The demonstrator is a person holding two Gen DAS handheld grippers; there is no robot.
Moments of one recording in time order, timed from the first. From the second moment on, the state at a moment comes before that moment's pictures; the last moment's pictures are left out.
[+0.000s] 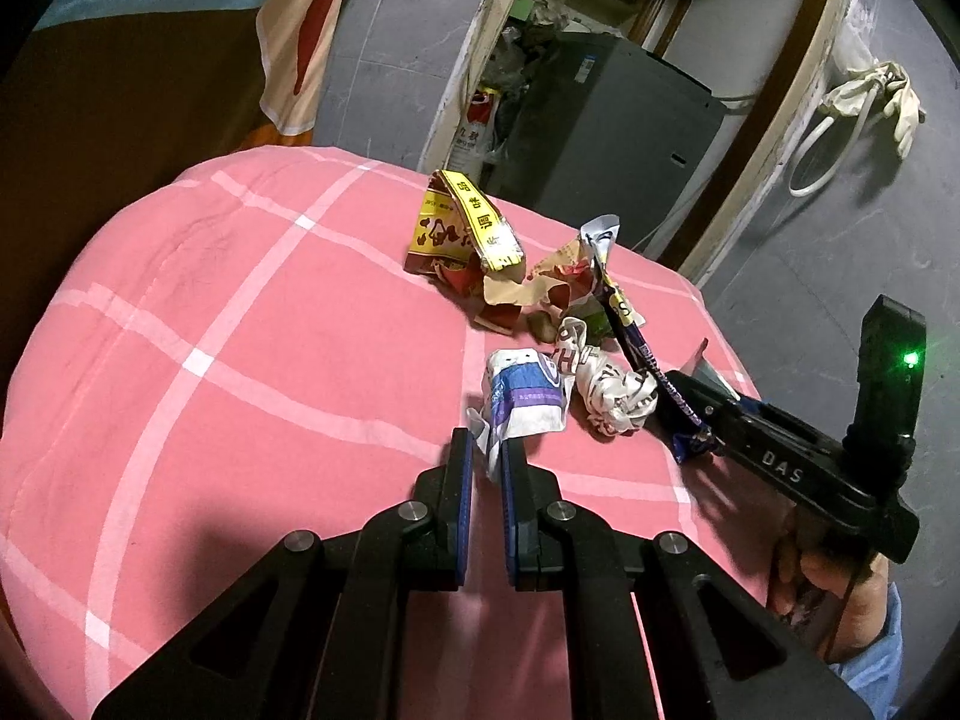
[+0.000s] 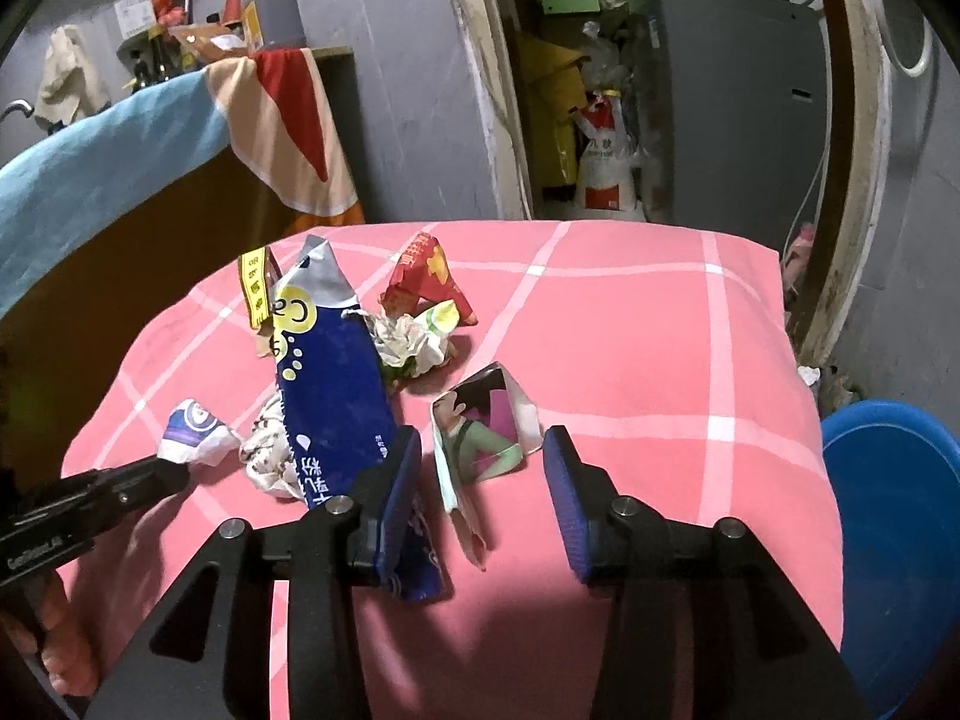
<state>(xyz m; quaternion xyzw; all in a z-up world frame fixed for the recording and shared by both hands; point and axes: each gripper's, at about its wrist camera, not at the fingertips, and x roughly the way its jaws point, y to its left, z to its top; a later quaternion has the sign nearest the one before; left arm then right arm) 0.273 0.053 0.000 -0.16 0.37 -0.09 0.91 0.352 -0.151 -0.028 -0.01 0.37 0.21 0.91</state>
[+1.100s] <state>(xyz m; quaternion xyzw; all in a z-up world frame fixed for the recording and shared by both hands) 0.270 -0.080 0.101 -0.13 0.18 -0.20 0.95 0.255 -0.258 0.091 0.02 0.05 0.15 0.99</state>
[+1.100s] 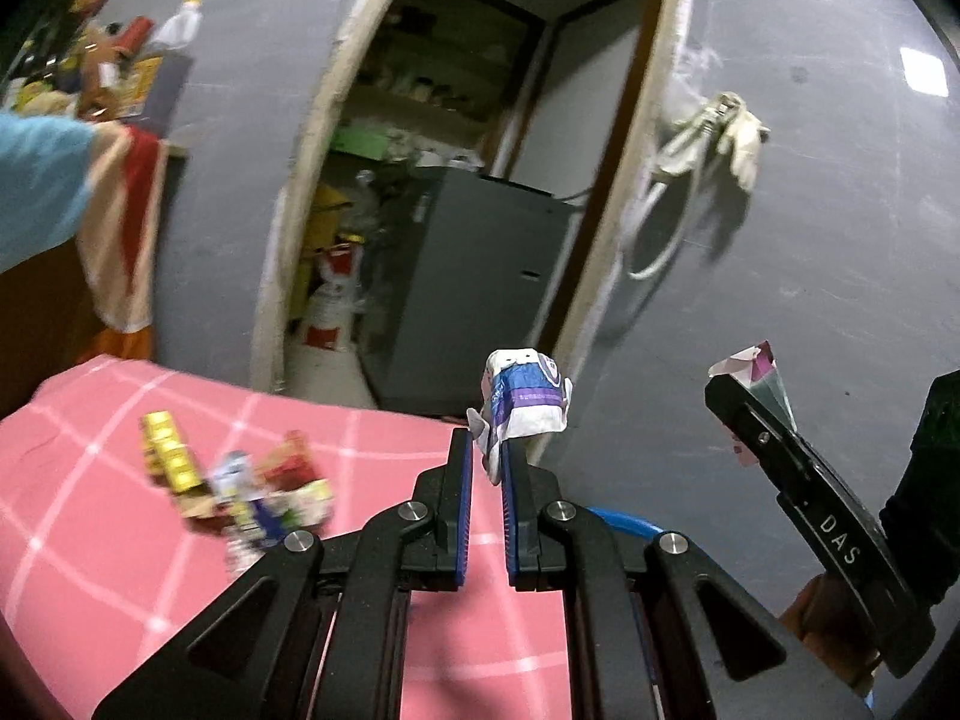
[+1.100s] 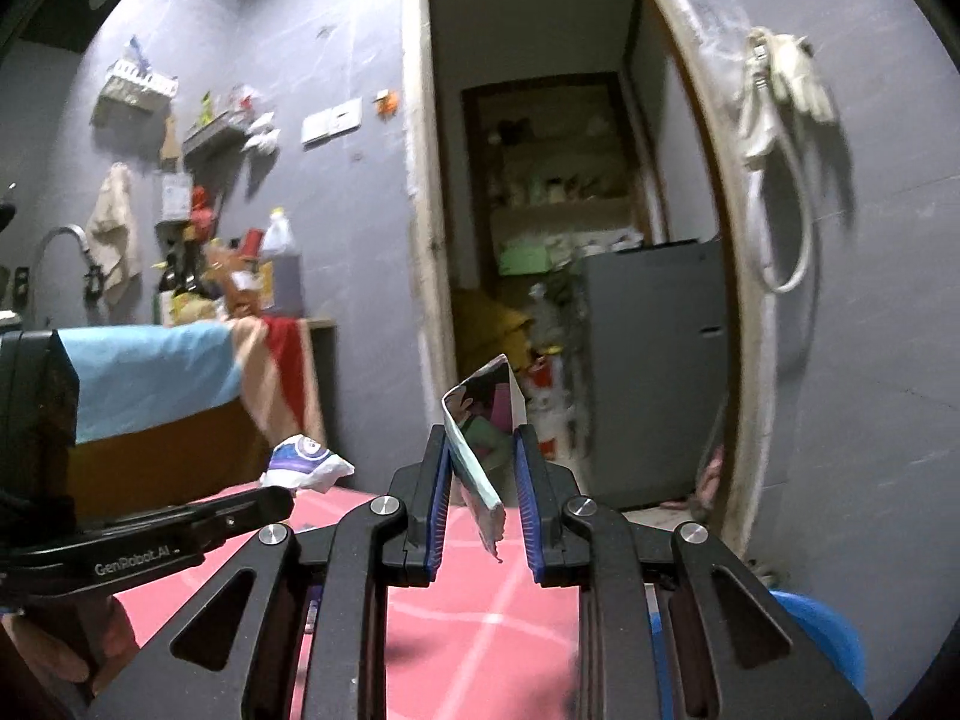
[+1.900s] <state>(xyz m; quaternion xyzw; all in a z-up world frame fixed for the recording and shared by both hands) 0.334 -0.230 0.047 -0.07 0.33 -0.27 0.90 0.290 -0.406 0.027 0.12 0.20 0.02 0.97</state>
